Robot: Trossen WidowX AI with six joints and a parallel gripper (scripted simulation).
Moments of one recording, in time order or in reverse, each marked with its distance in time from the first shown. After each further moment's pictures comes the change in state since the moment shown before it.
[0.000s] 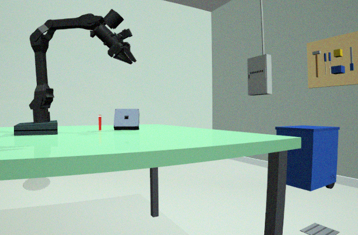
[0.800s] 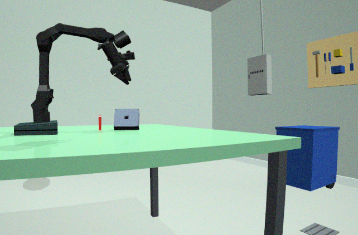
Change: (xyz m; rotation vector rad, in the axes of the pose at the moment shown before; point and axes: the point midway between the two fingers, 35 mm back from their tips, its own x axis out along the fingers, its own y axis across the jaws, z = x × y) arm 0.044 0.084 -0.090 -0.055 0.291 0.053
